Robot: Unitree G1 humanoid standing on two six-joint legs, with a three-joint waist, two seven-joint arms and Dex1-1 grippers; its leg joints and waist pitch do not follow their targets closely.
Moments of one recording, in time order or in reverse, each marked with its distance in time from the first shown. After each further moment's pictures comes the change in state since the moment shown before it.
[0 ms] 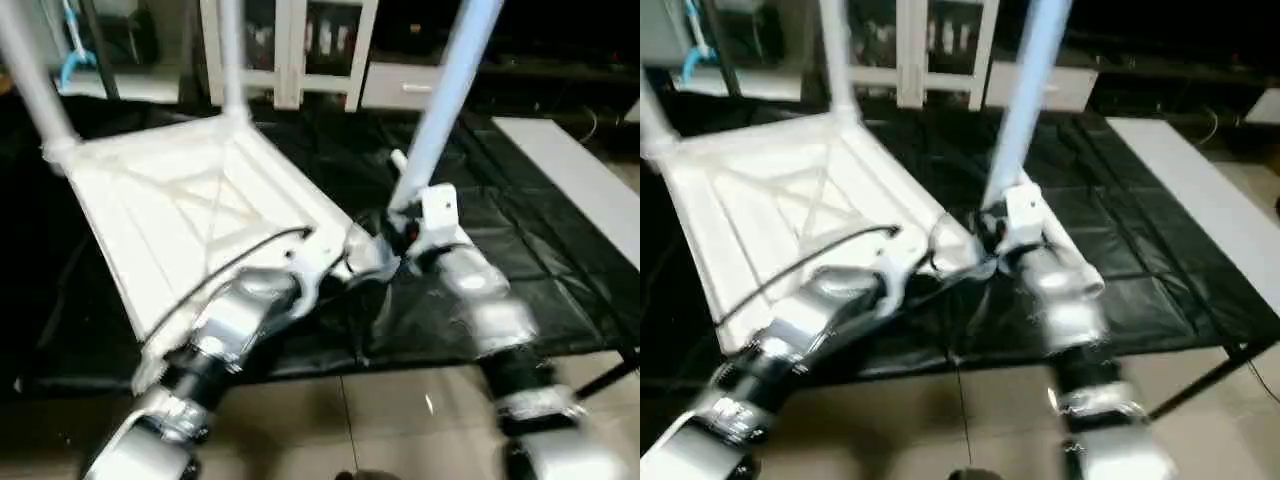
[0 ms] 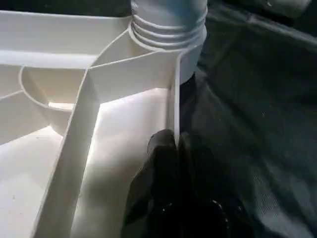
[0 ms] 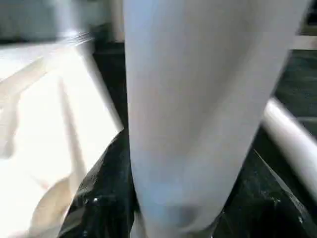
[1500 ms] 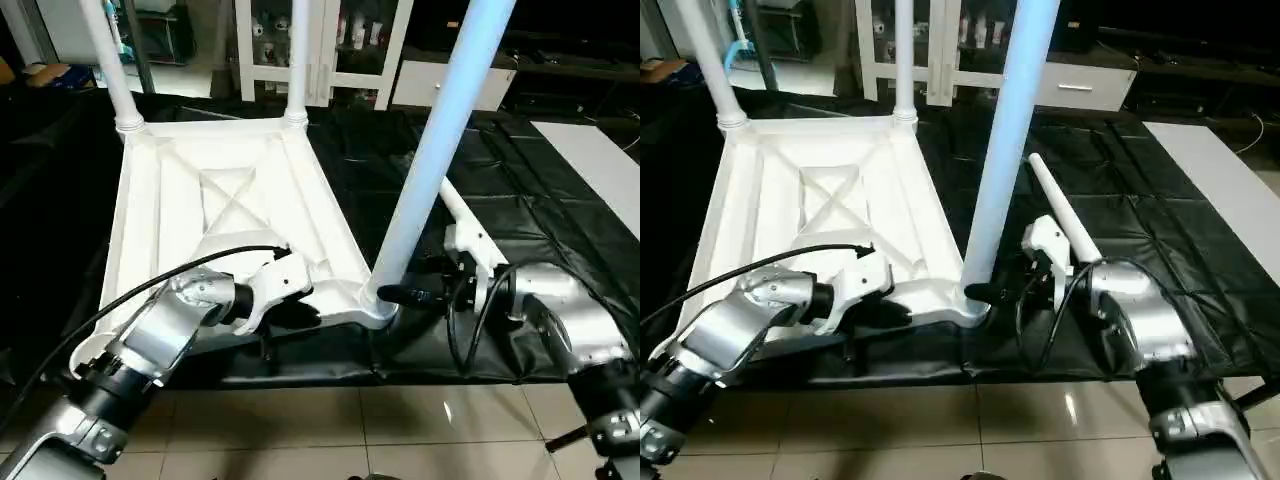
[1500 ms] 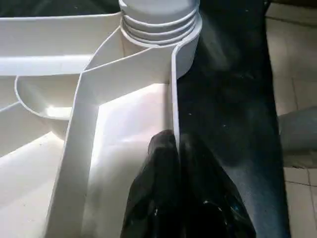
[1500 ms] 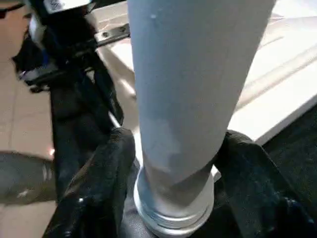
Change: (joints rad) left arm 0.111 0.352 -0.098 -0.218 -0.041 -0.200 -0.525; right arm 0.072 -0.461 0.181 -0.152 0.147 0.100 1.219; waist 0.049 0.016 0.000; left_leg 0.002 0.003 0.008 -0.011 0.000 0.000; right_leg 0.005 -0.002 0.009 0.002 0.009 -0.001
